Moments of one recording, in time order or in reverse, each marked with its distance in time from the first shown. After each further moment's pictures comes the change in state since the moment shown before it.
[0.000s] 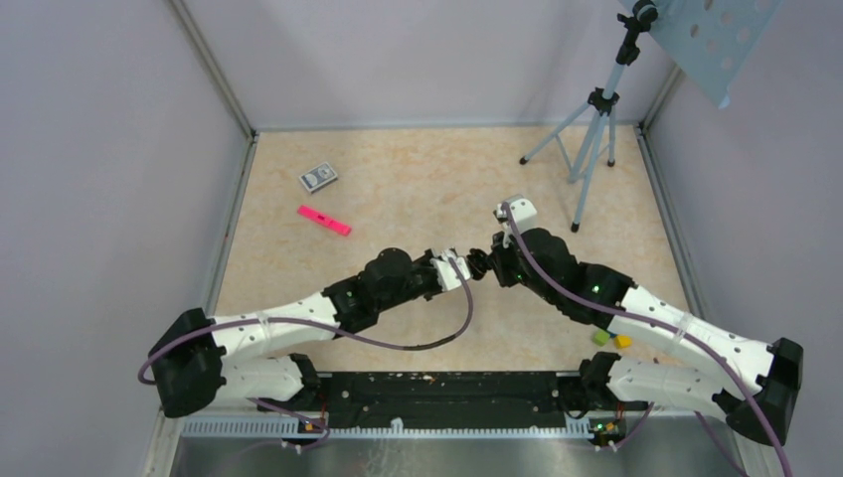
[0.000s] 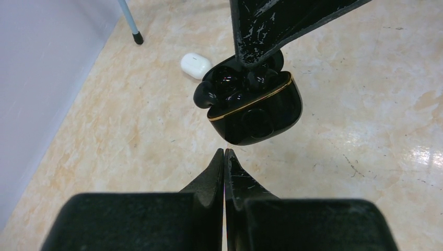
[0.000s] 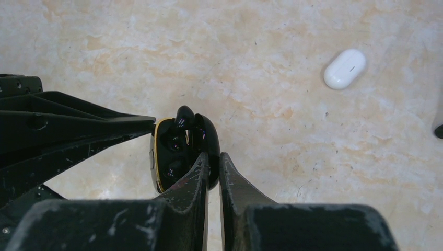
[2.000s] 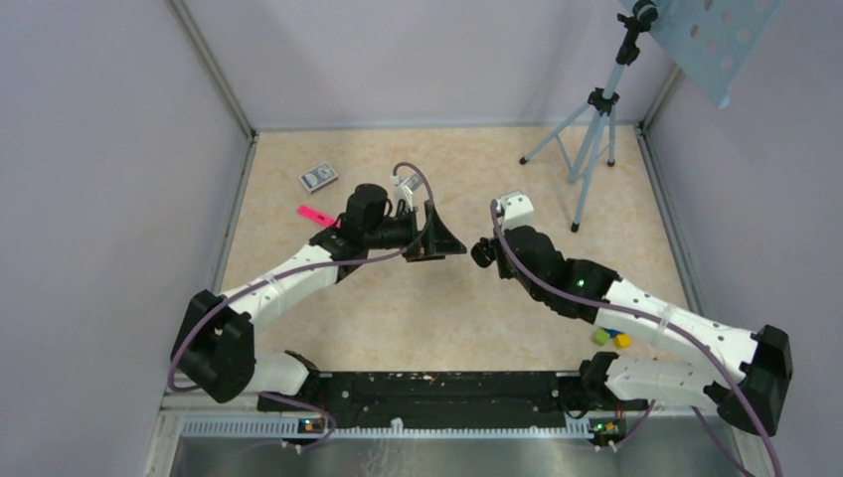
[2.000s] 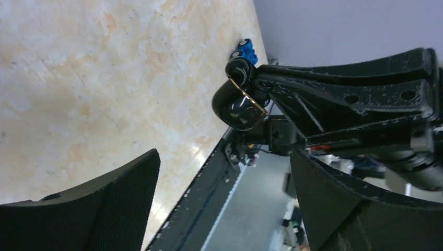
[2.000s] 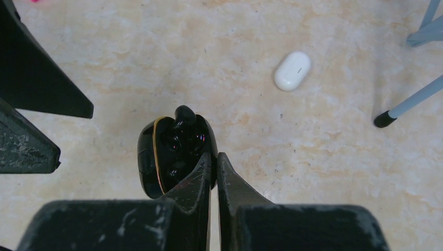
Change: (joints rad) left arm 0.431 0.180 0.265 -0.269 0.648 -1.210; right arm 0.001 0.062 0.005 0.016 0.181 -0.034
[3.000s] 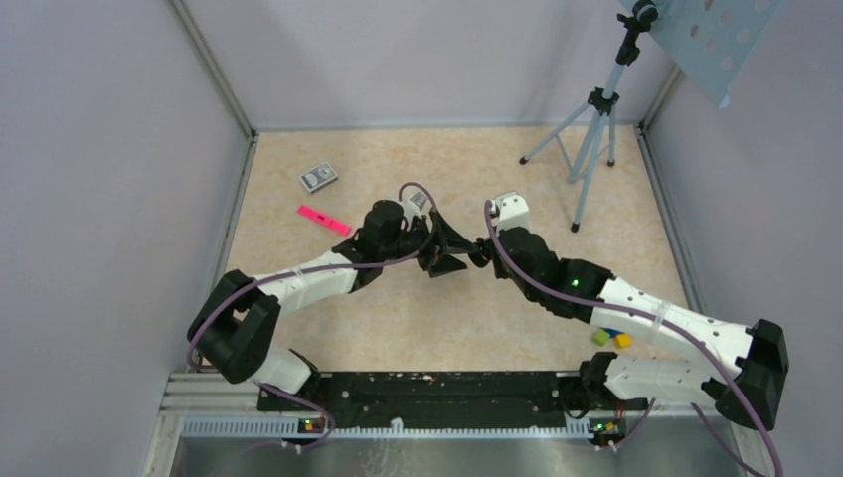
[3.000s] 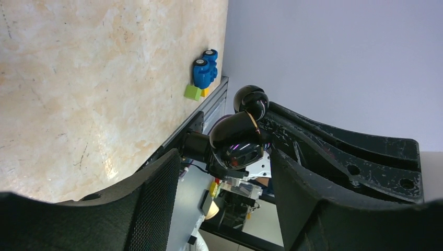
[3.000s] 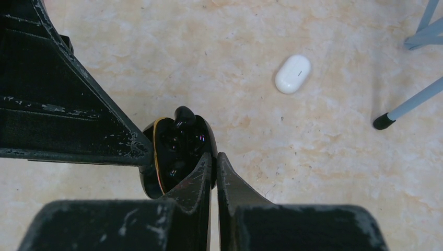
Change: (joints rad) left arm -0.082 0.106 -0.130 0.303 -0.093 -0.568; right arm 0.026 0.044 0.019 0.009 0.047 0.008
